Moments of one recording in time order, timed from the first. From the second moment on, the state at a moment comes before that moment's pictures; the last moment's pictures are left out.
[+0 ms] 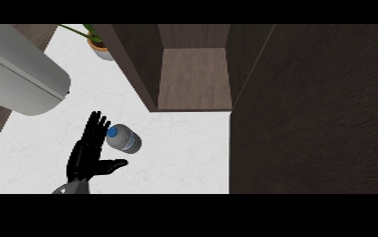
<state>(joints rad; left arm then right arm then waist) -0.16 0.13 0.16 -0.76 0.29 -0.24 -0.53 0.64 -0.05 0.15 -2.24 -0.29 0.33 -0.12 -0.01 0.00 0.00</state>
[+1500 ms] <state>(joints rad) -0.39 0.12 0.20 -0.34 0.28 -0.46 -0.68 0.61 -0.05 0.17 -2.19 -0.28 0.33 -0.14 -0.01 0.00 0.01</state>
